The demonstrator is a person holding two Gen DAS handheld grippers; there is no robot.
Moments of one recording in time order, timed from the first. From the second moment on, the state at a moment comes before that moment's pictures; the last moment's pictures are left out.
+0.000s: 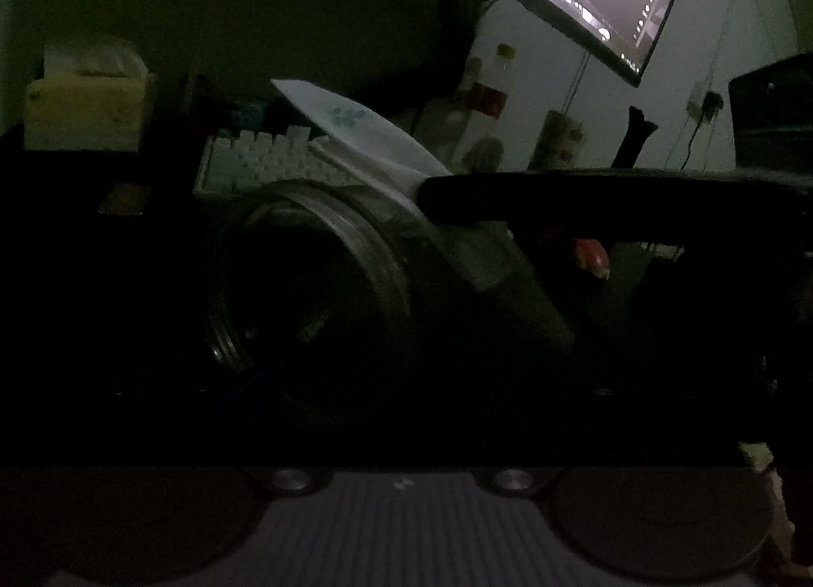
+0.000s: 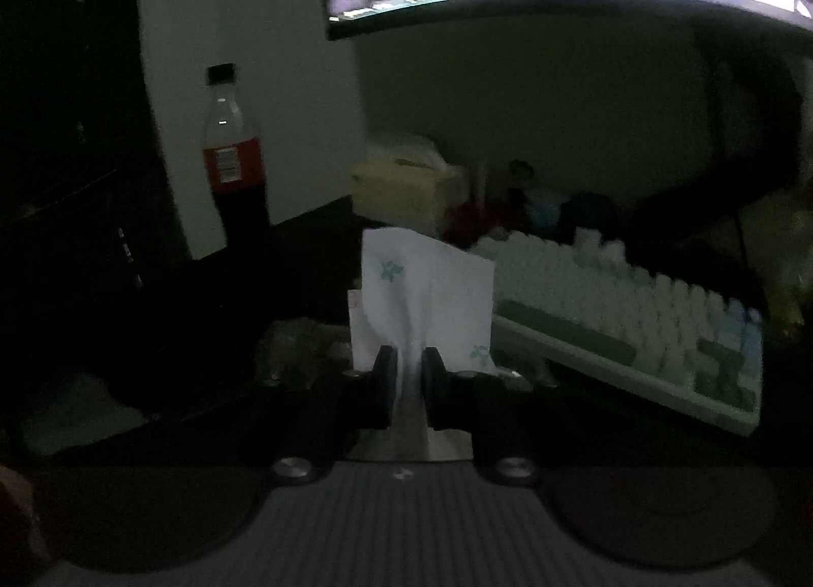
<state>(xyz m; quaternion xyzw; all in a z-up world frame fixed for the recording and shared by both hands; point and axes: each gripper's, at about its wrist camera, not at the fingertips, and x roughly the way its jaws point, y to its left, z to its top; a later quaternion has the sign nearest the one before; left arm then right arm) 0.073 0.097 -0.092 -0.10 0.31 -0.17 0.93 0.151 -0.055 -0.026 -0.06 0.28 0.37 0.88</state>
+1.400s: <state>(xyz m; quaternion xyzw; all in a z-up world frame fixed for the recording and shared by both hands) 0.068 0.080 -0.095 -0.07 0.31 -0.21 0.93 0.154 -0.053 -0.021 -0.05 0.29 0.43 0.85</state>
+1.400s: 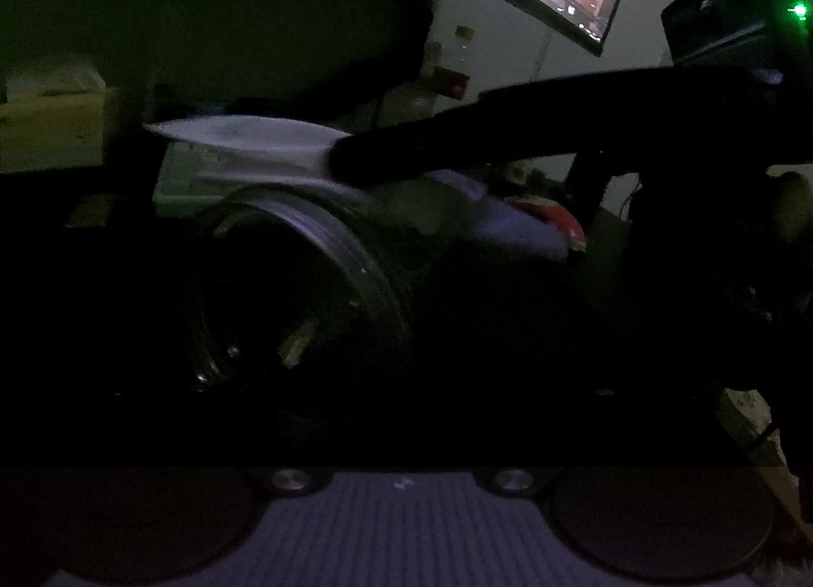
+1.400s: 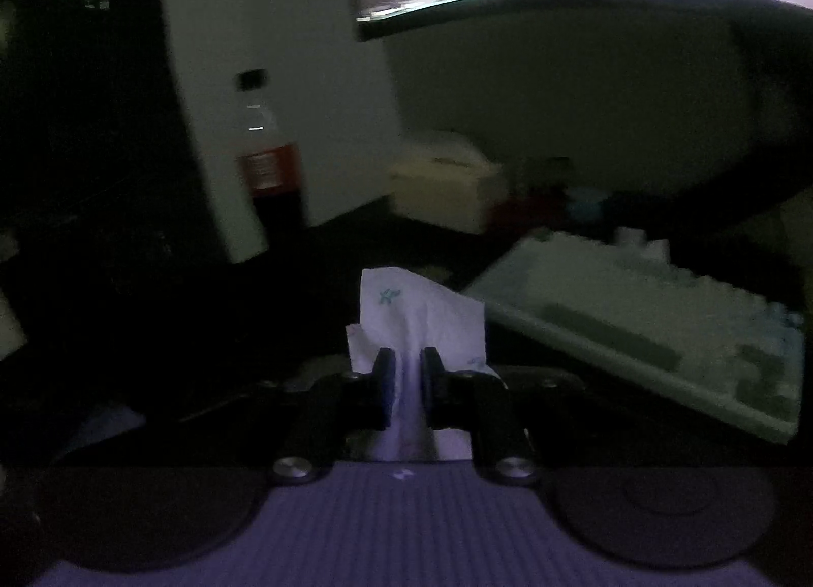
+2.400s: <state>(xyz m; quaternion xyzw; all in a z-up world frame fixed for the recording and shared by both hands) 0.060 0.056 -0.101 -0.03 0.31 -0.24 0.92 0.151 -0.080 -0.018 -0.06 0.30 0.42 0.85</state>
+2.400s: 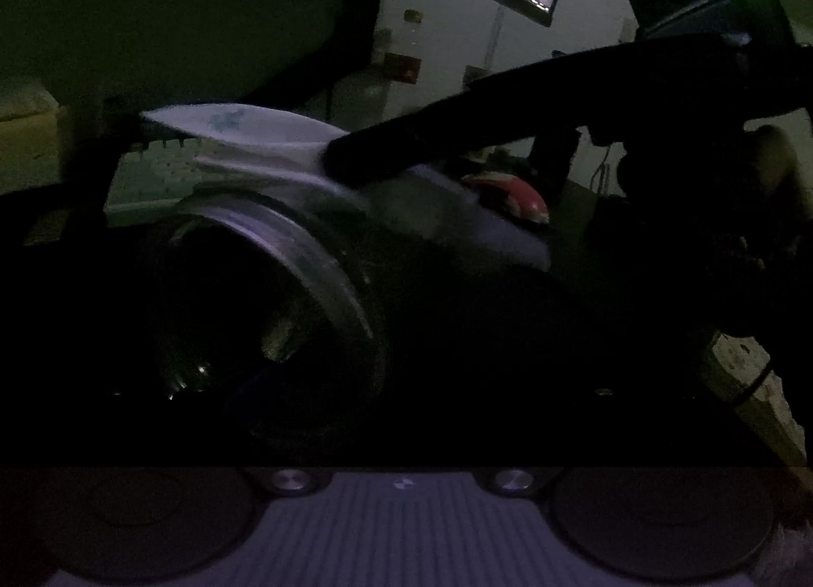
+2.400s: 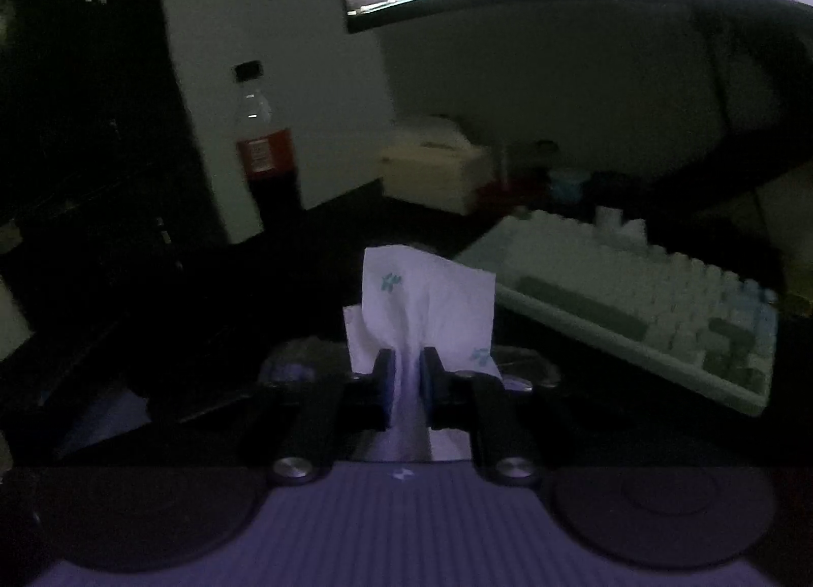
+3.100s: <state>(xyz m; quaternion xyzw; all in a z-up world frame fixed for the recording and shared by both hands) 0.056 0.049 -0.103 -0.01 0.30 -0.24 0.92 0.177 -0.095 -0.018 -0.05 0.33 0.33 0.89</state>
